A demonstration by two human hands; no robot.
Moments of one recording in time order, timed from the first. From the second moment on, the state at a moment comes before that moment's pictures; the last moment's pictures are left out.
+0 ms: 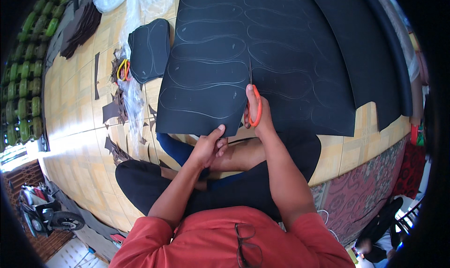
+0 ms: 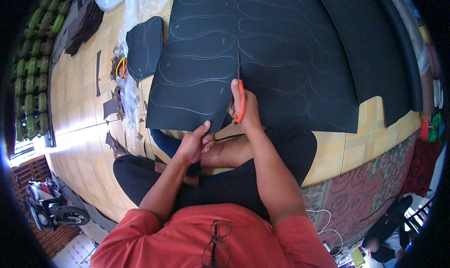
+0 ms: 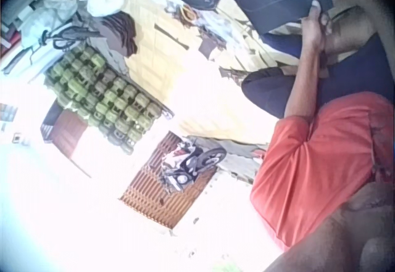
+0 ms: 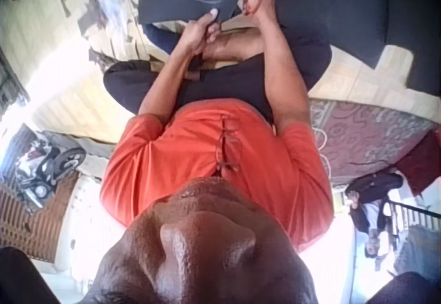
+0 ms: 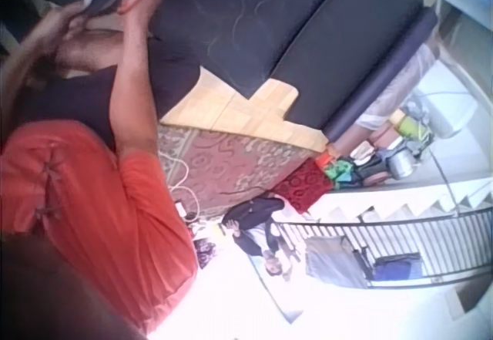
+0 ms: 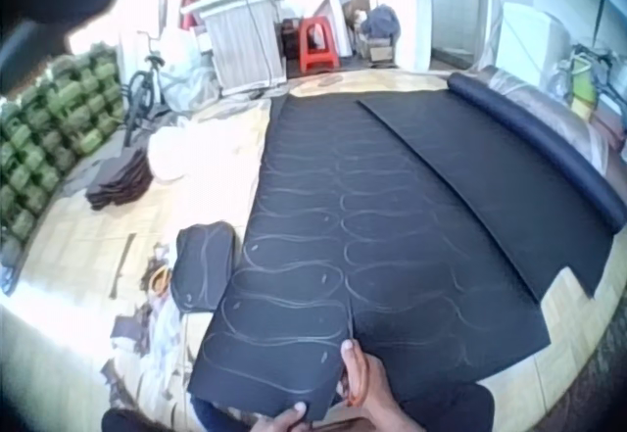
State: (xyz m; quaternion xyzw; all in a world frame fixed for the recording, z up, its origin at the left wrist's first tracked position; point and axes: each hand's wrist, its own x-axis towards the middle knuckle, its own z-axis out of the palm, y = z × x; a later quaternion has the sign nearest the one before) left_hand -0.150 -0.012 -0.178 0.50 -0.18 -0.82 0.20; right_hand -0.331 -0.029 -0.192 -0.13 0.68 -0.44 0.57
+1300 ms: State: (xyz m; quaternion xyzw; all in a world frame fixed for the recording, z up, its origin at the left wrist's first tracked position) left_hand -0.173 -0.101 -0.166 0.35 -0.66 -0.67 0.01; right_hand -0.345 -0.089 -0.242 -0.19 0.74 -0.44 0.47
